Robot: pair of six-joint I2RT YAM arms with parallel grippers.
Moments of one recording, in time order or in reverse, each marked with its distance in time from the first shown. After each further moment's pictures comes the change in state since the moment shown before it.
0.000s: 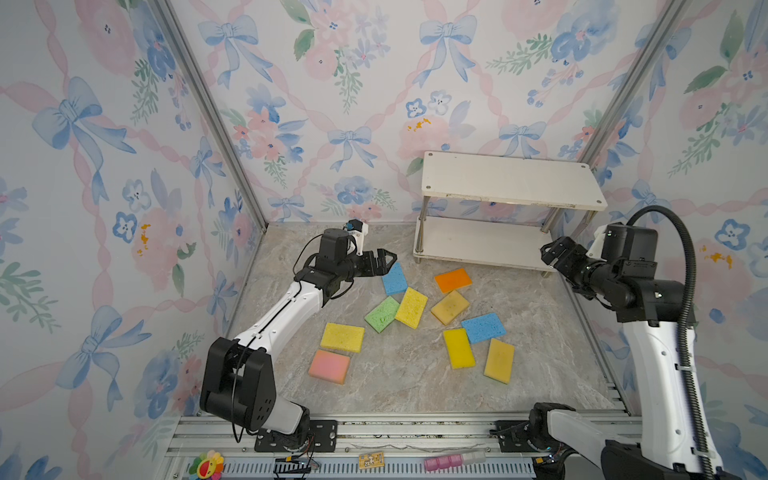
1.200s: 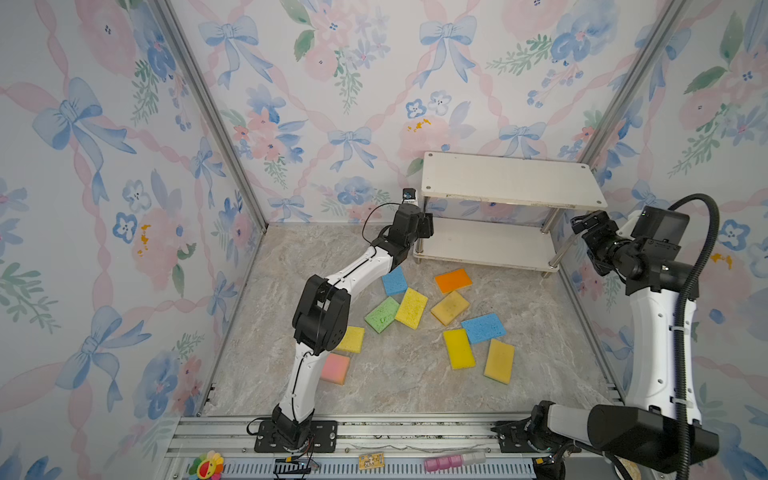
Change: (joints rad) left arm -0.246 0.674 0.687 0.179 -0.663 0.108; right arm -0.252 0.128 -0.044 0.261 -0.226 0.095
